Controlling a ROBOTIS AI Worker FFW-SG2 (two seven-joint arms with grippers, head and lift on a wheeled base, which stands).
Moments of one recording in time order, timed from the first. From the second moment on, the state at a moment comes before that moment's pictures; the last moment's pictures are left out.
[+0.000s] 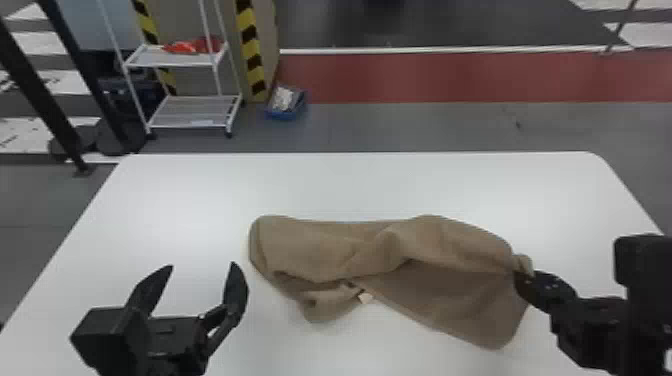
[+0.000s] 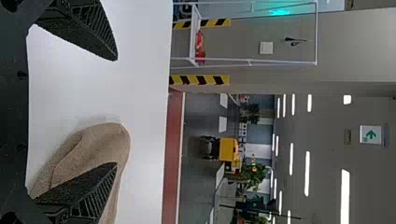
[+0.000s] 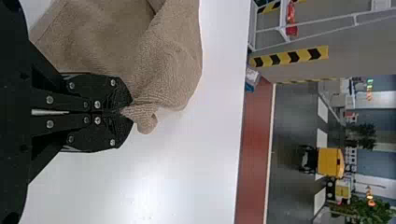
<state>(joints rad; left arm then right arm) 0.68 0.16 -0.04 -2.19 0.15 0.08 0.18 0.44 -0.14 -0.11 -2.41 -0.07 0.99 0.22</state>
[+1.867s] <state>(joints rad) 0.69 0.16 -0.04 -2.20 0.15 0.09 0.16 0.26 -0.12 -0.24 -2.28 -0.46 1.08 0.34</state>
